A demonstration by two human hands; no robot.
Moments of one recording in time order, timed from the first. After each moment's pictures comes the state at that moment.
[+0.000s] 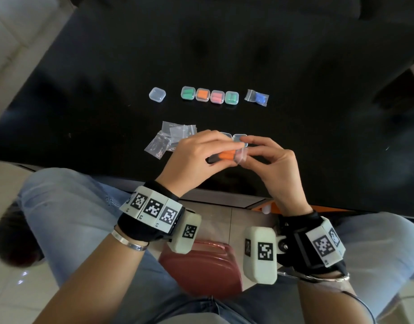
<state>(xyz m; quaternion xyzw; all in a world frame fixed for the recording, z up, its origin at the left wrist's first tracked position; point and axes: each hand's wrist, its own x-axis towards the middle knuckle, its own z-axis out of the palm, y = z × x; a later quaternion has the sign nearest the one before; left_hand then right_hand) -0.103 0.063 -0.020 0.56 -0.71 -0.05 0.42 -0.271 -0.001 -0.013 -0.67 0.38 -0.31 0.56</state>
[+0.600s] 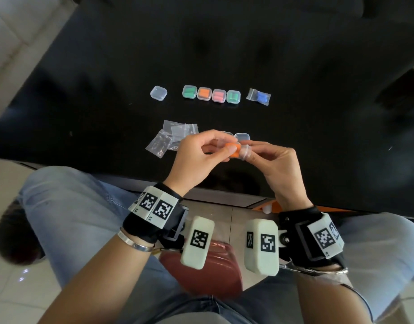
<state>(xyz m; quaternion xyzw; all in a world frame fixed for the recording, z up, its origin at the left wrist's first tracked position) -0.116 0.061 -0.016 0.59 -0.46 -0.38 0.55 -0.271 -0.009 -0.021 -0.63 0.39 -0.31 0.60</state>
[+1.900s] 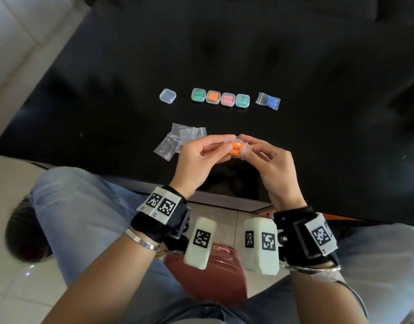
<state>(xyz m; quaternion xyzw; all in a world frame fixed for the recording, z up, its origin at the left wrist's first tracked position) -0.109 0.062 -0.027 0.57 -0.36 -0.42 0.61 -0.248 -0.012 -0.029 -0.64 0.39 -0.30 0.59</state>
